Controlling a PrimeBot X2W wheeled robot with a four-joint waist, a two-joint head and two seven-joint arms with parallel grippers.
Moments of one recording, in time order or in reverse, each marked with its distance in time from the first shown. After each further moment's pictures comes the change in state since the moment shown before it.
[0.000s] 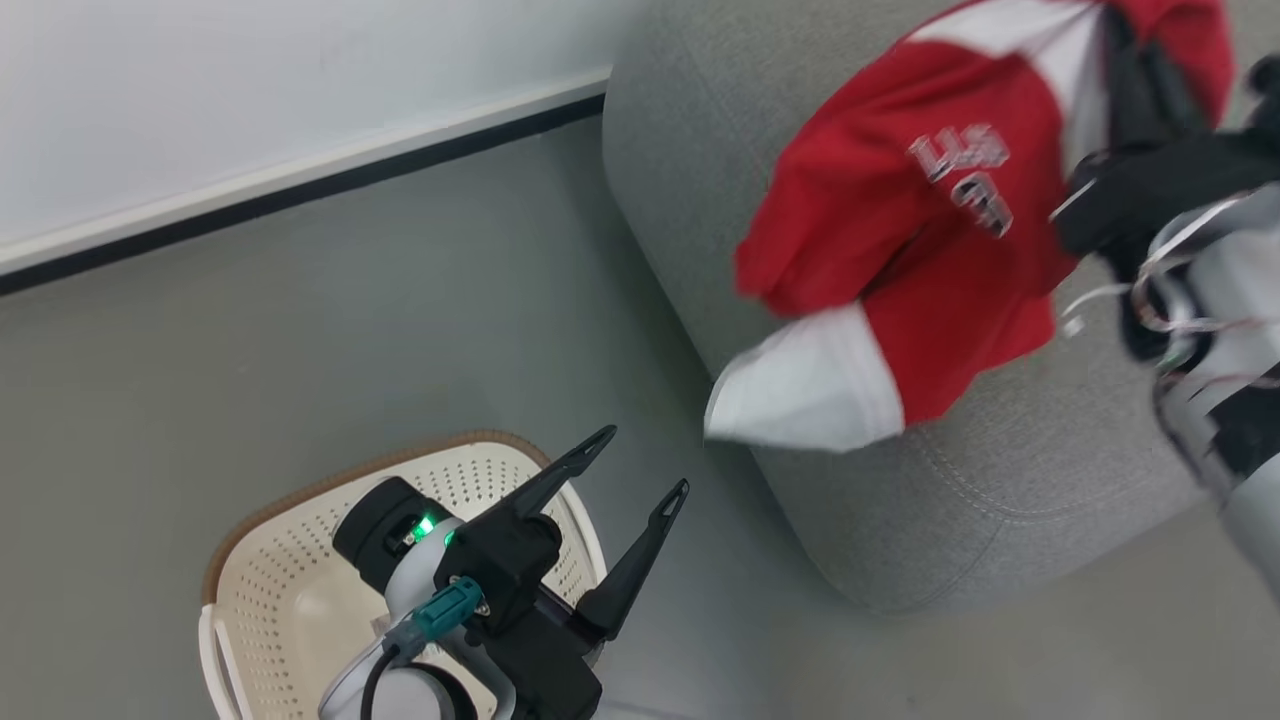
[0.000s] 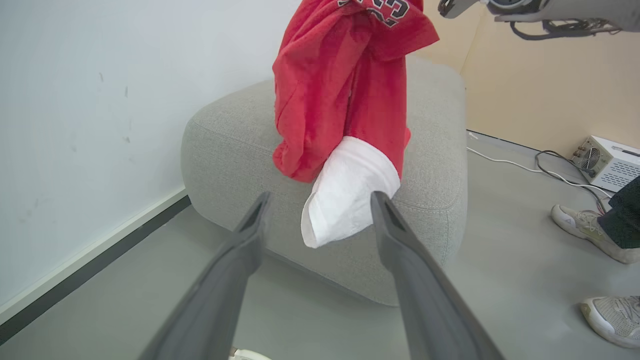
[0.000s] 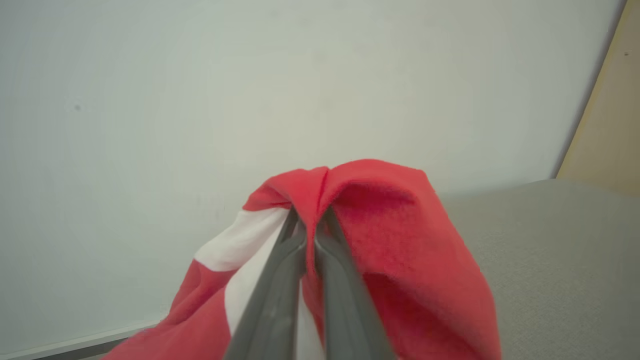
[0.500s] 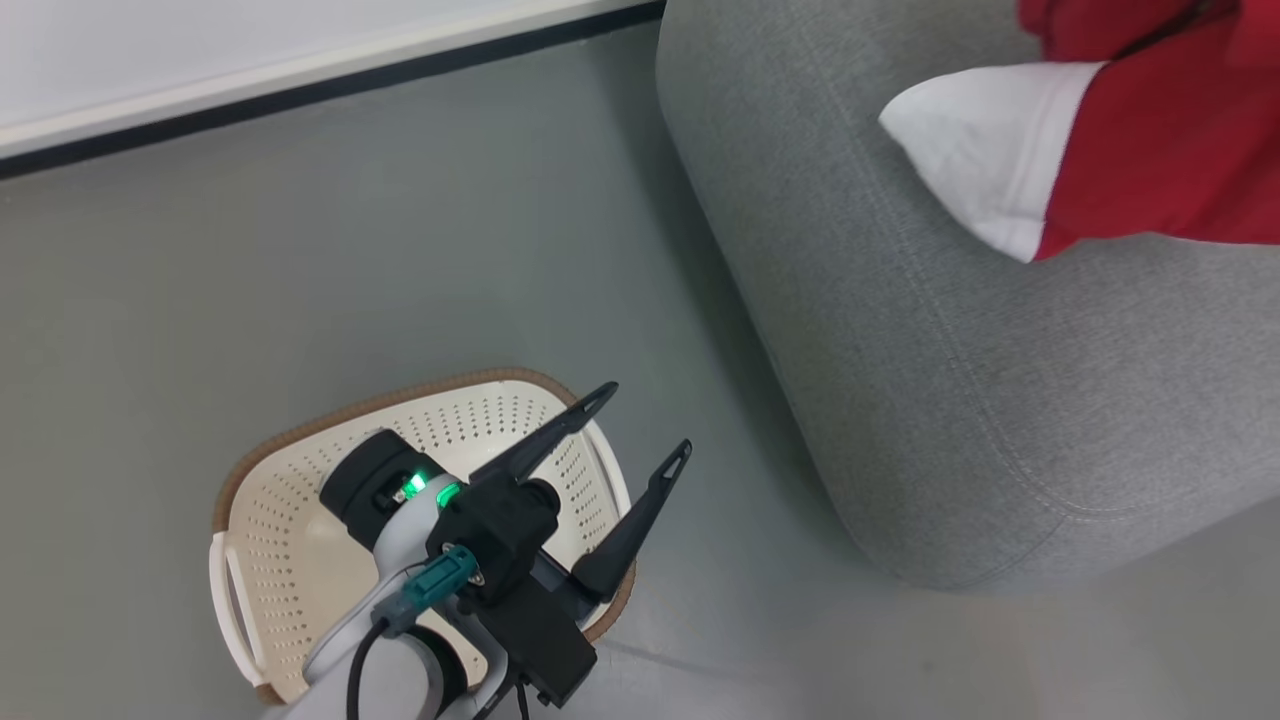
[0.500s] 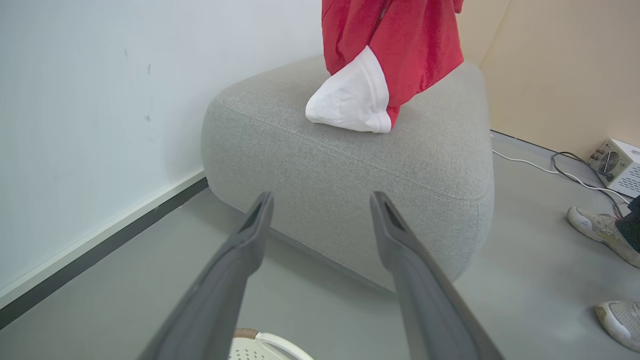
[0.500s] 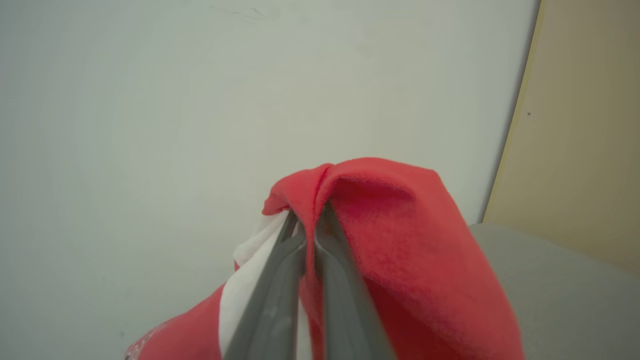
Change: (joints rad) left arm -0.065 0.021 -0.002 -0.037 0.008 -0.017 0.021; right arm -0.201 -0.176 -0.153 0.073 -0.010 -0.021 -0.003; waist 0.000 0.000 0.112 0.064
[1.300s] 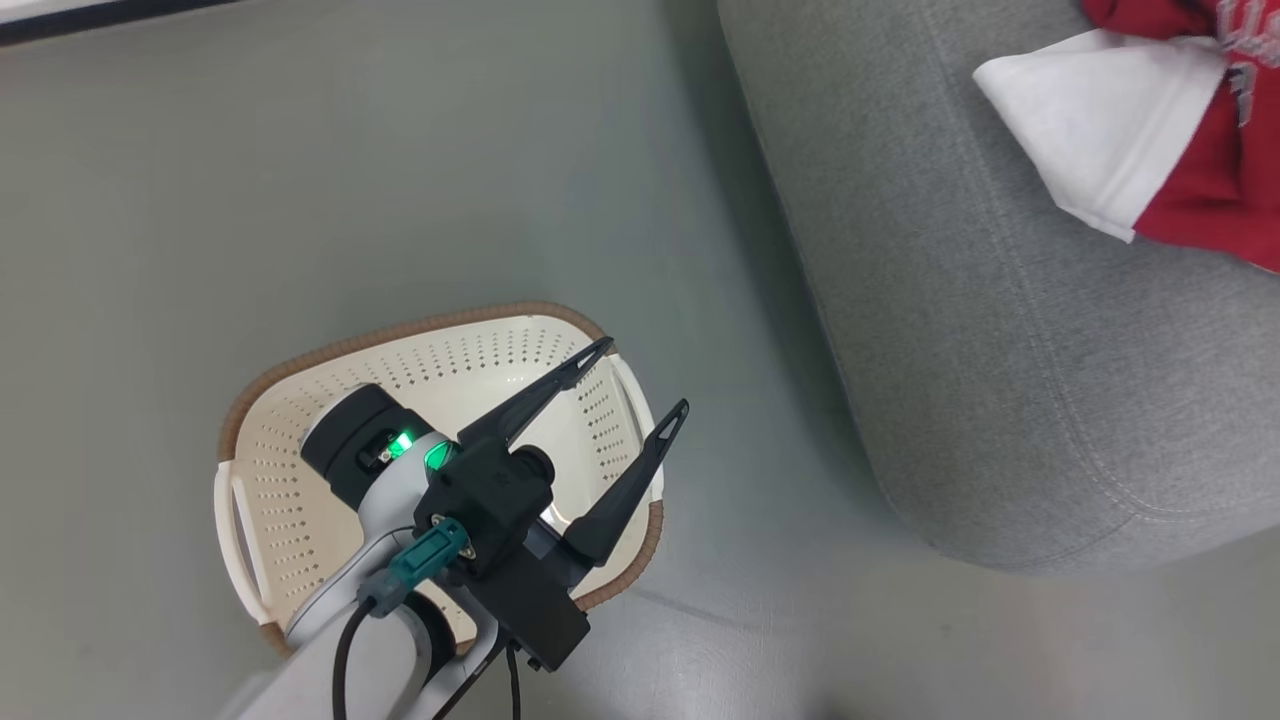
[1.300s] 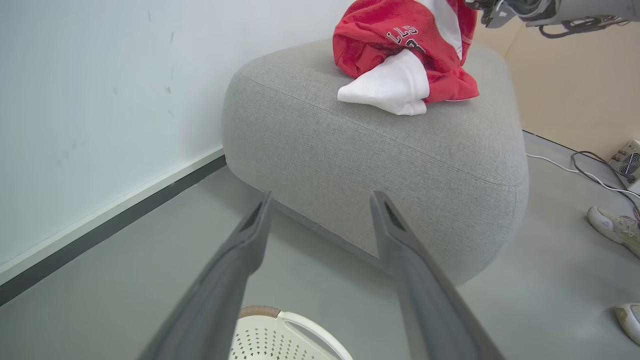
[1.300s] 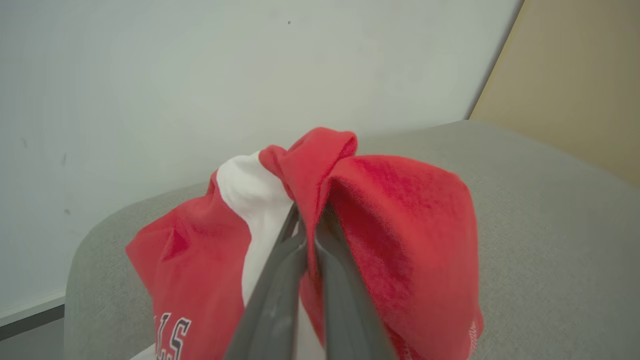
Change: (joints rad) left arm -0.058 0.021 0.008 -0.019 0.020 -0.008 0.002; right arm 0.067 0.002 -0.043 0.179 0.000 -0.004 -0.004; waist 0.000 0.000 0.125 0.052
